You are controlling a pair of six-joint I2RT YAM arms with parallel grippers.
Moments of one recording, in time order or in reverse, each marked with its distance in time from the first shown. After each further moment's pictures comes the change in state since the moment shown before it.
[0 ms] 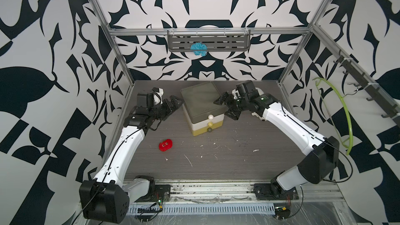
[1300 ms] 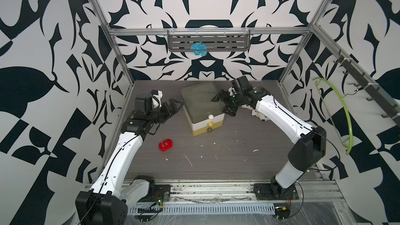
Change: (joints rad) left arm -0.006 -0.082 -0.042 -0.024 -0.003 0.014; right arm -0.026 0.146 0.152 -0.085 -0.010 -0.037
